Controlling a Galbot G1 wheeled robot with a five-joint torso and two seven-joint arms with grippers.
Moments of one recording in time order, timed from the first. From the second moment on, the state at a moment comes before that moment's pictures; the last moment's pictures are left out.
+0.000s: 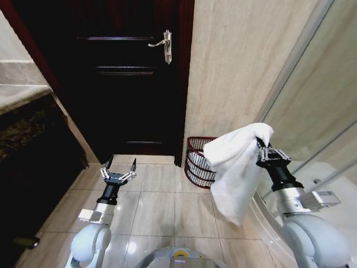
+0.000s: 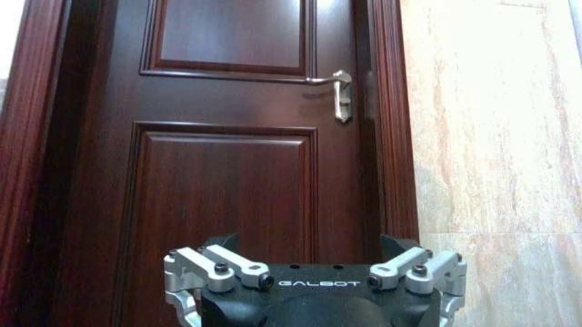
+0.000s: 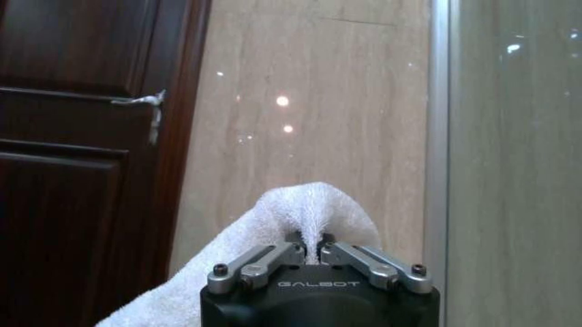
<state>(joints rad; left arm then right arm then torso) 1.65 -1.43 -0.76 -2.21 -0.30 -0.23 0.23 -1.52 1.22 0.81 2.50 0.37 -0.21 0.06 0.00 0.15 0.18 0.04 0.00</state>
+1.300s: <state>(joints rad) 1.70 -1.49 -0.76 -2.22 -0.23 -0.26 0.18 -0.98 0.91 0.79 2.41 0.85 -0.38 0.19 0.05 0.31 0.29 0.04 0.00</state>
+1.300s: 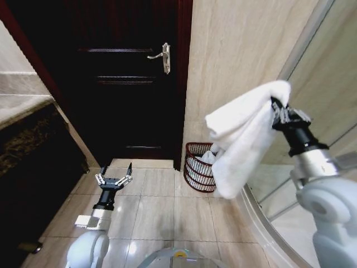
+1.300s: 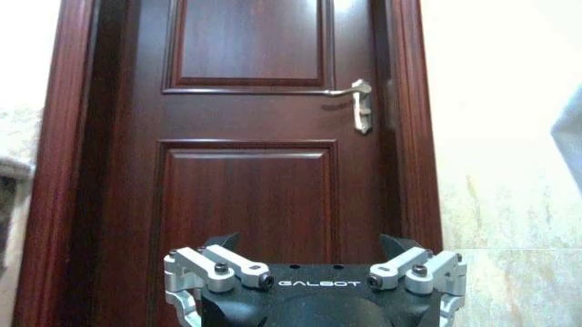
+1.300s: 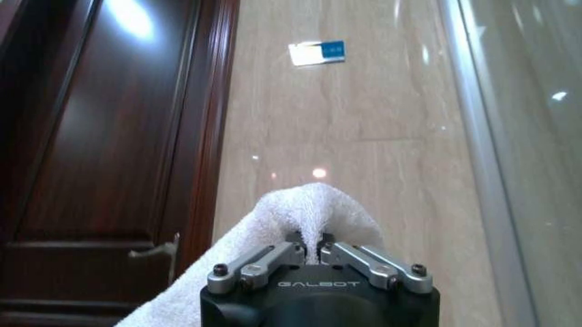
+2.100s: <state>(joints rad) 1.71 -1.59 -0.75 -2.23 -0.17 -0.31 0.23 -0.58 0.77 0.67 2.08 1.03 -0.34 0.04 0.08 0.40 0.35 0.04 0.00</state>
